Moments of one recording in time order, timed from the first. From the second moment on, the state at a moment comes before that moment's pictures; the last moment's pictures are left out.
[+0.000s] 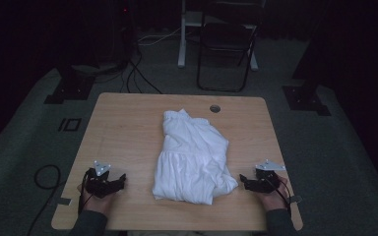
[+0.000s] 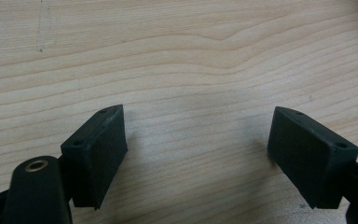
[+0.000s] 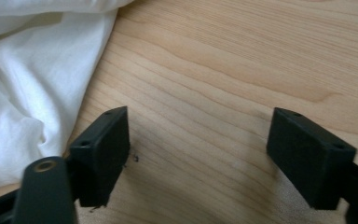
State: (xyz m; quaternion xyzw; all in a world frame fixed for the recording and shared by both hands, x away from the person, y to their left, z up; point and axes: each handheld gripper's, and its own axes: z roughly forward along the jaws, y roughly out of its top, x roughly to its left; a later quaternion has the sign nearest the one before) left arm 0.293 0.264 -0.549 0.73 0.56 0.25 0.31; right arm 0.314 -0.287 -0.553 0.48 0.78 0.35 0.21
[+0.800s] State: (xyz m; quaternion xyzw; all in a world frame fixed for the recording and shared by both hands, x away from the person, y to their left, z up) left arm 0.286 0.257 -0.549 0.74 0.54 0.24 0.32; right arm 0.311 -0.282 -0.553 0.49 0.77 0.34 0.21
